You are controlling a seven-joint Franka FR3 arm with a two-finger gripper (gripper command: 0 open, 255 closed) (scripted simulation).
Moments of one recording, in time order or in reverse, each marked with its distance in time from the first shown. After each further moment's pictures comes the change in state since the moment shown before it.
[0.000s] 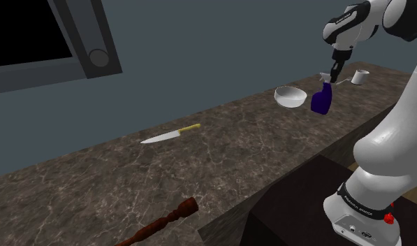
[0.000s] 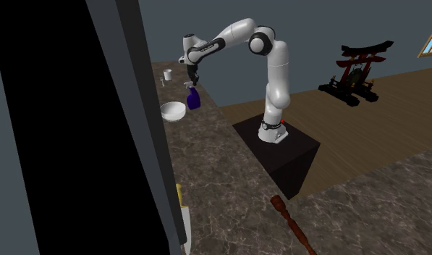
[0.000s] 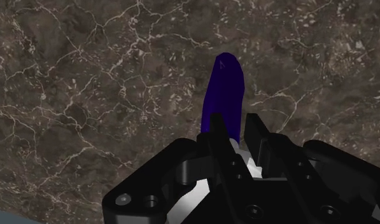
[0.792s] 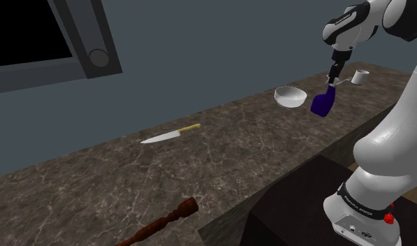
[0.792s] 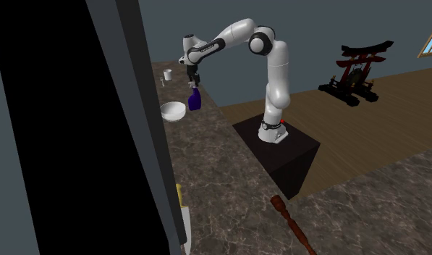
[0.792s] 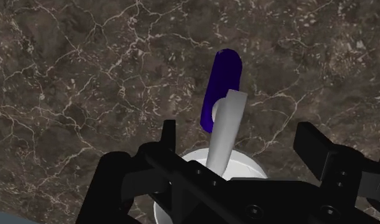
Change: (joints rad) arm 0.001 0.000 0.000 -0.007 0.000 0.008 0.001
